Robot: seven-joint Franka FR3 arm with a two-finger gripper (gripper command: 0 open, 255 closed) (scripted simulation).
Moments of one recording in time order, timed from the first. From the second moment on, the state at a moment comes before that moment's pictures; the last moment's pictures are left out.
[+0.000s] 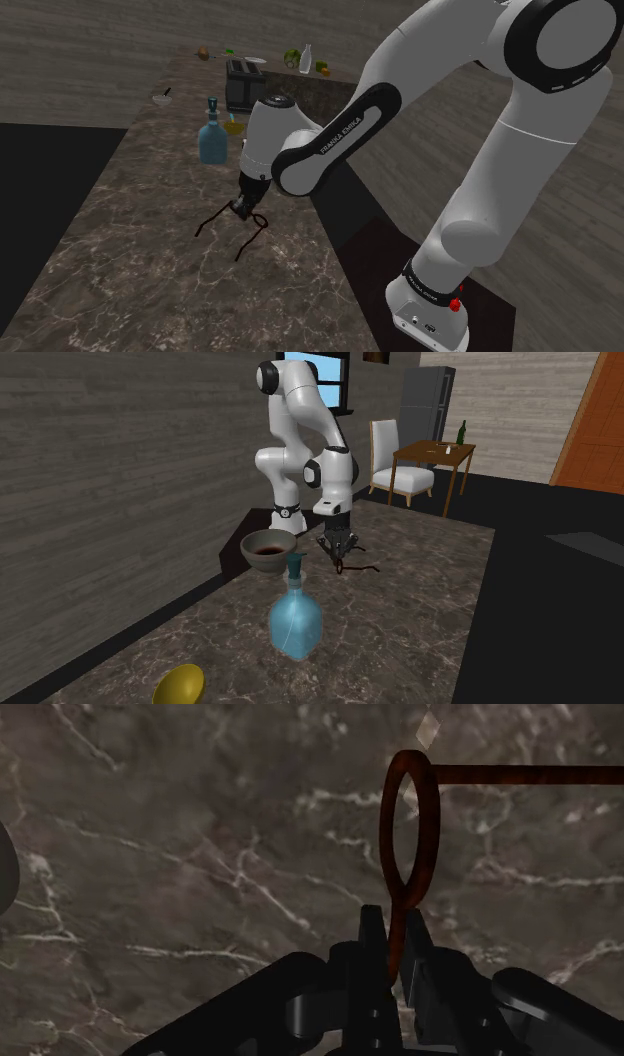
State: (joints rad) arm 0.07 0.05 0.41 -2.50 -0.14 2.71 0.33
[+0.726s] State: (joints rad) arm 0.07 -0.01 0.41 -2.50 -0.09 2.65 0.29
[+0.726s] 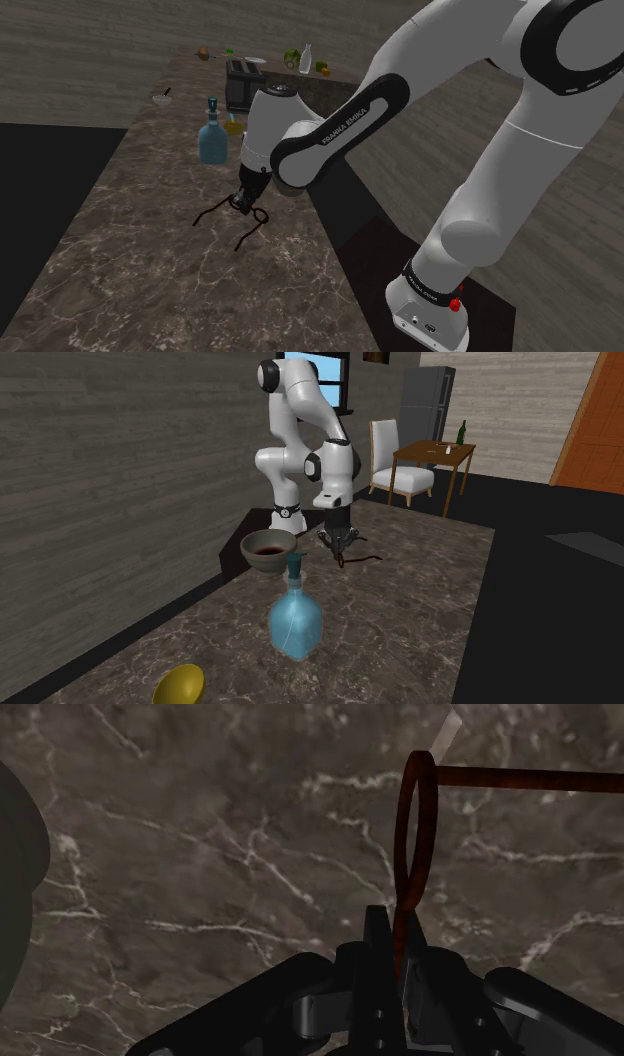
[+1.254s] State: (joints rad) arm 0.08 -0.09 0.41 -2.46 -0.01 2.54 0.23
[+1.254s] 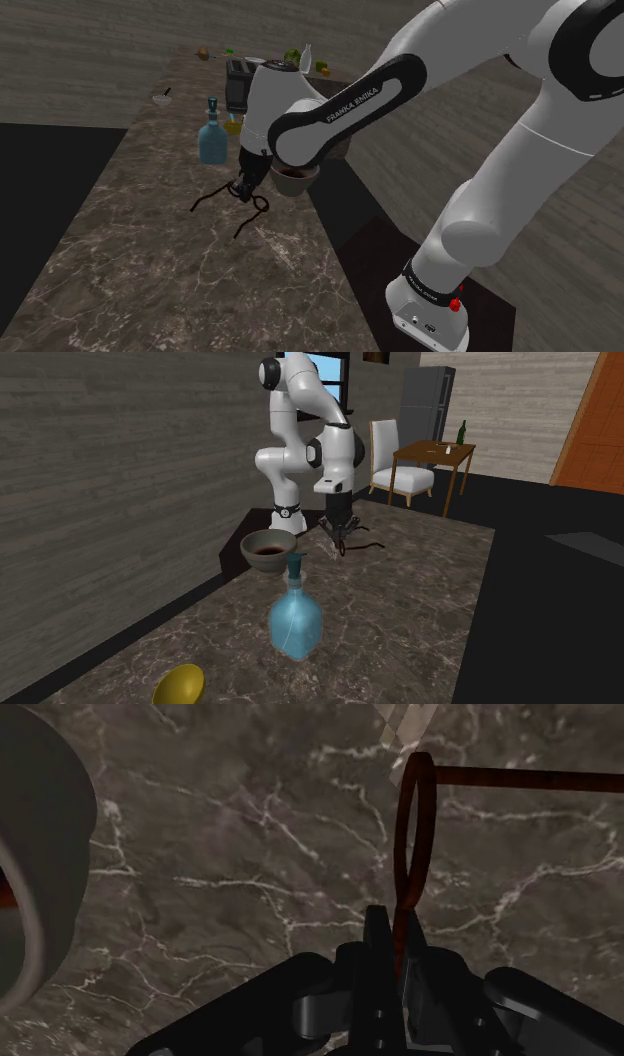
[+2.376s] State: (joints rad) arm 0.09 -0.24 0.38 -2.36 0.07 2.30 0.17
